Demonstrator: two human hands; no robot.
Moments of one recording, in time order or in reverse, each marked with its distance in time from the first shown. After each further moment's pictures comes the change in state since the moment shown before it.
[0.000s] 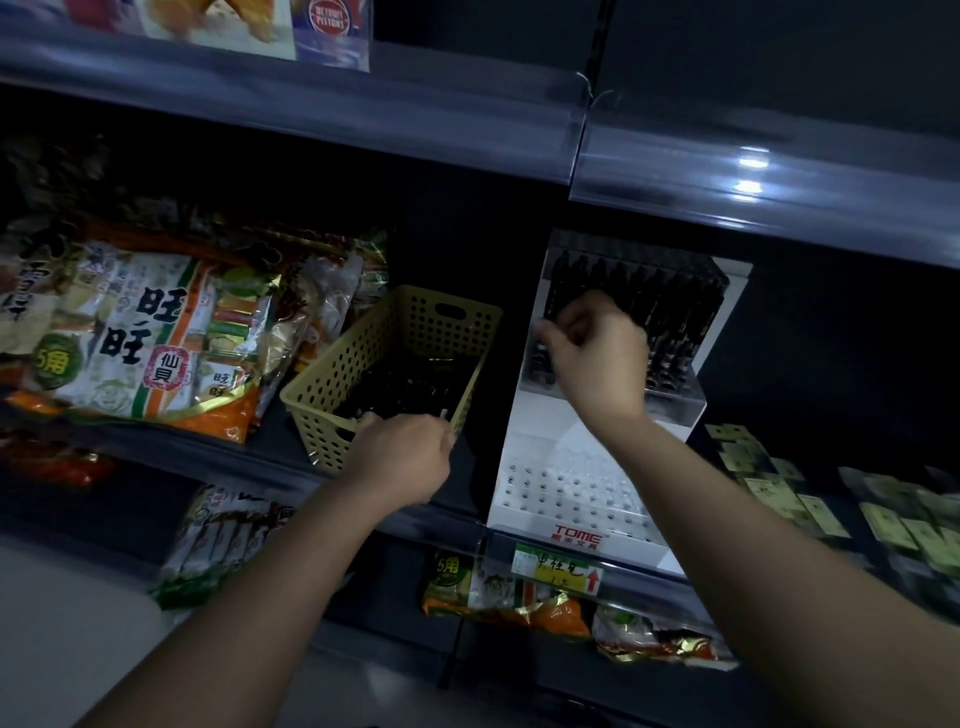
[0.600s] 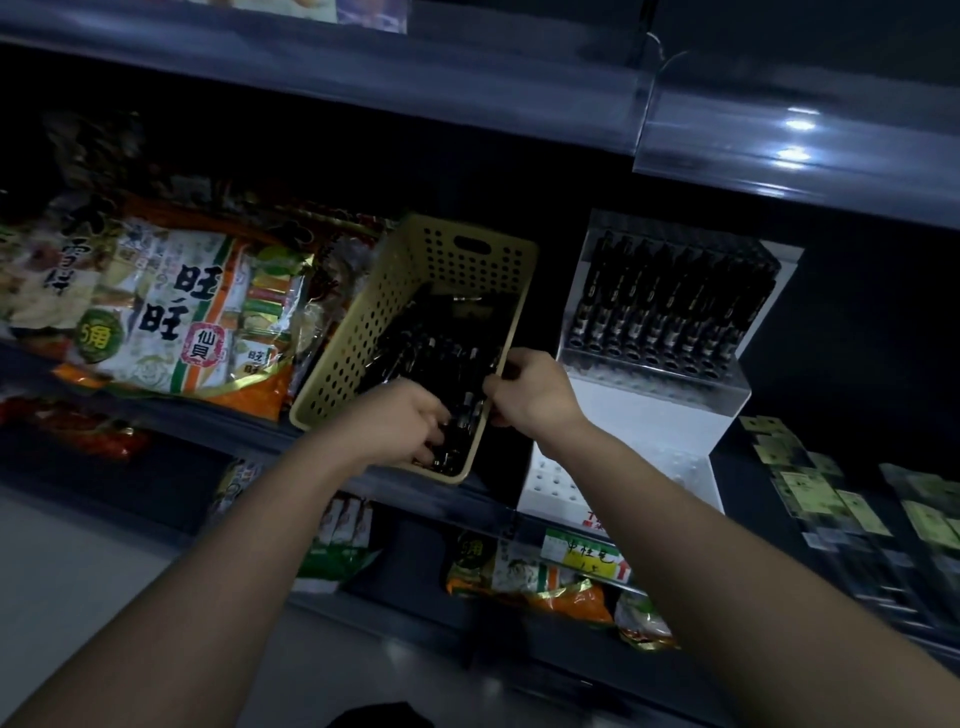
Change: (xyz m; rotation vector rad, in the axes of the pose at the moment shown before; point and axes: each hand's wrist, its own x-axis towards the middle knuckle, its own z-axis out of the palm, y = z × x) left_hand -0.008 -0.036 -0.023 -0.690 -0.241 -0.242; right_hand -0.036 -0.010 0.073 0.133 -0.557 0.299
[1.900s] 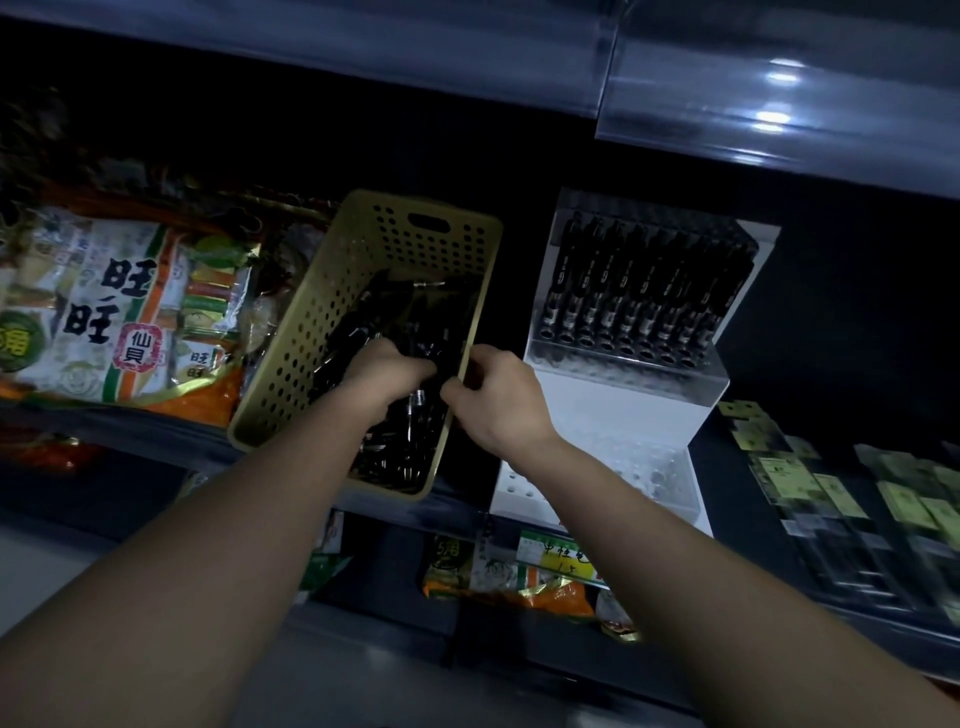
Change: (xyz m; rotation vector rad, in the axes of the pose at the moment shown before) left_hand 0.084 0.015 0.013 -0.257 0.314 -0.099; right_hand -0.012 0.004 -0.002 -0.100 0.044 -0.166
